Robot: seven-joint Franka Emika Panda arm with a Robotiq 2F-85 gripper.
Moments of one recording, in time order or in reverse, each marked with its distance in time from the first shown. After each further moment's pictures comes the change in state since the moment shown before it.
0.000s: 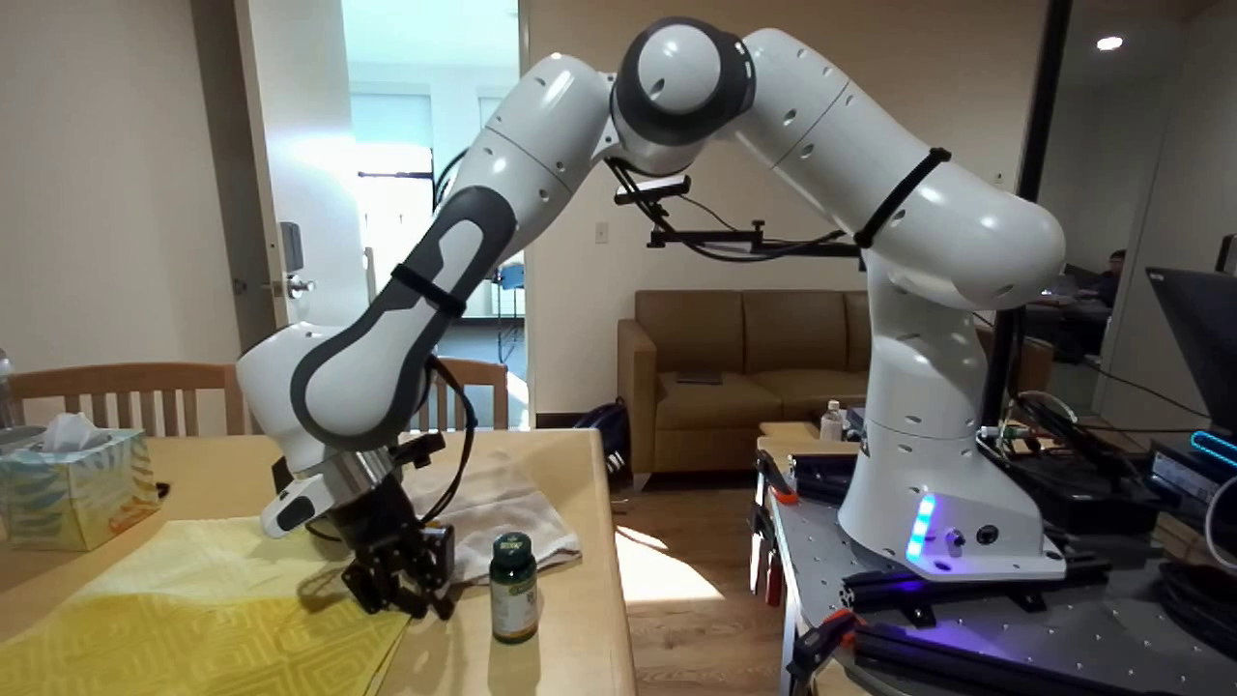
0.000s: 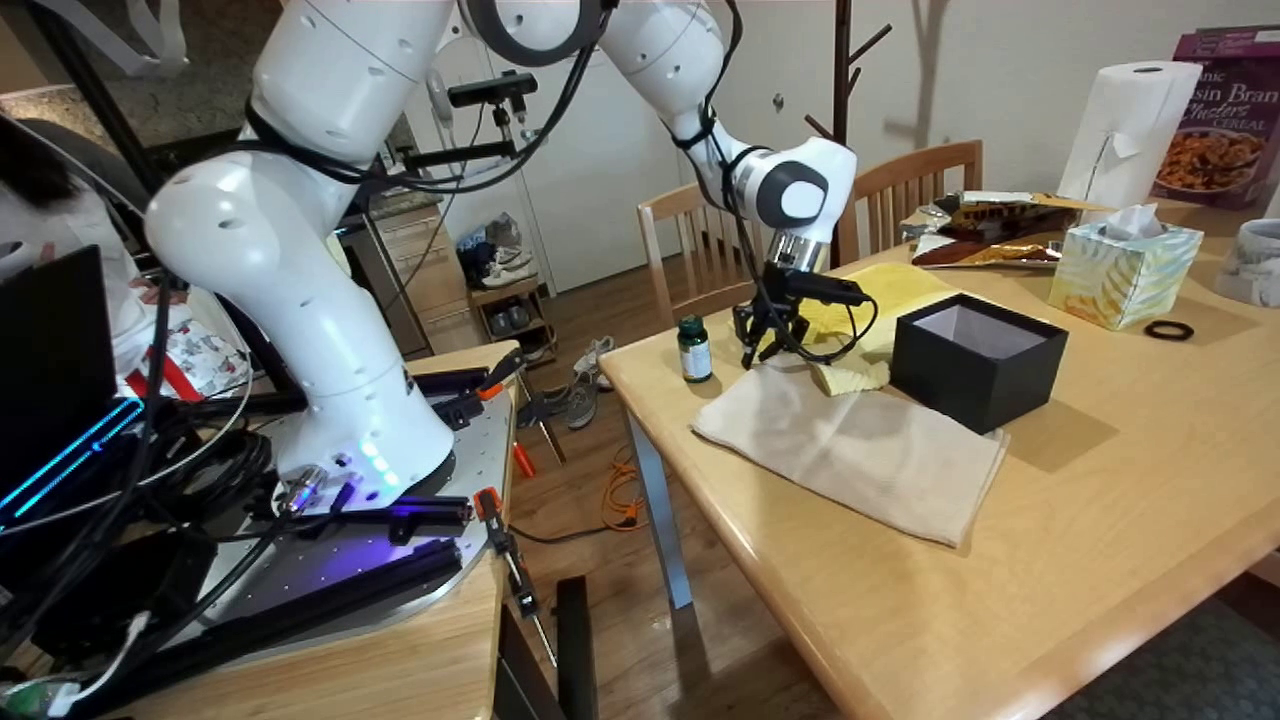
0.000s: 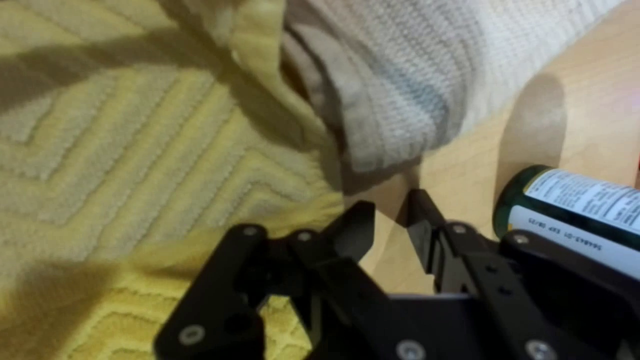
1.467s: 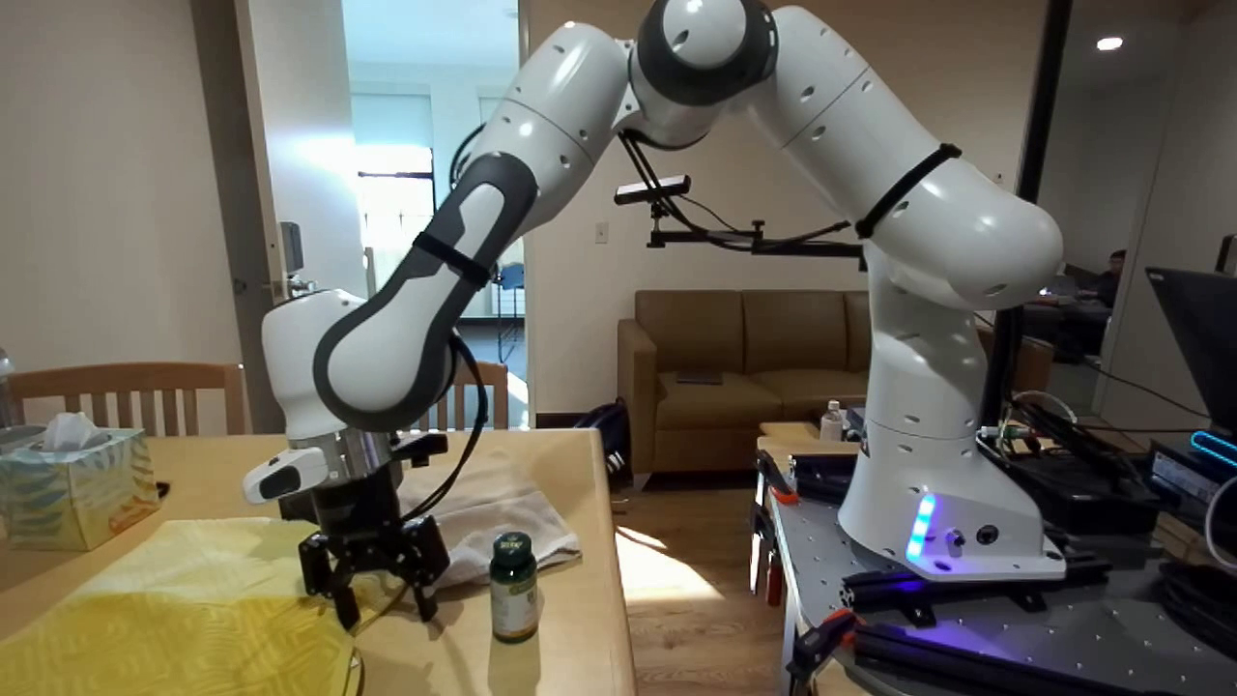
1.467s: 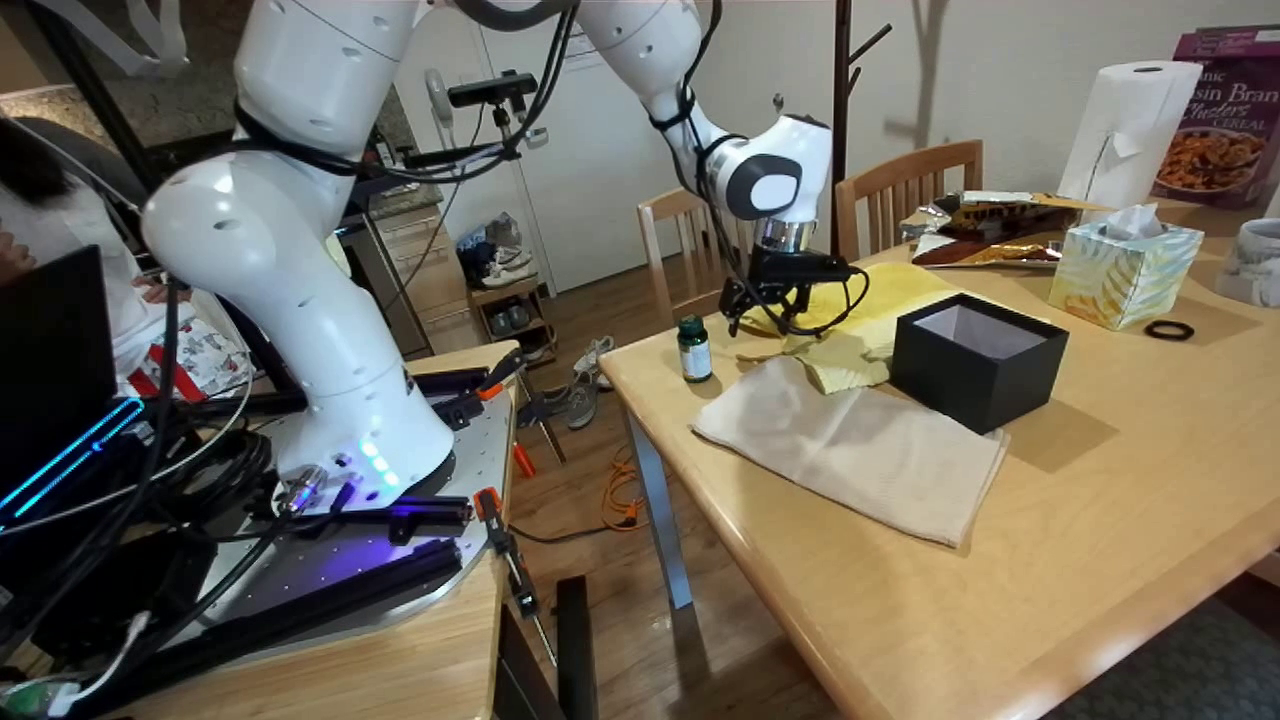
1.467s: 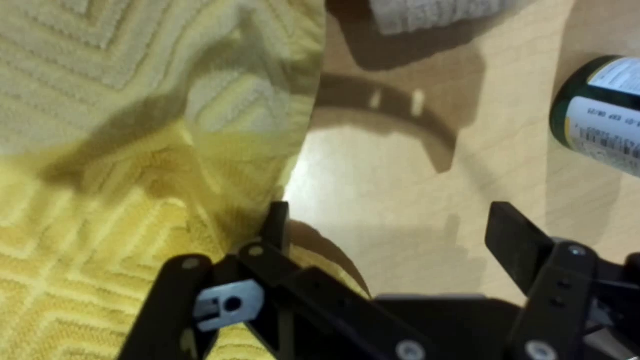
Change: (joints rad) arm -0.027 -0.108 0.054 -0.168 0.084 0.284 0.022
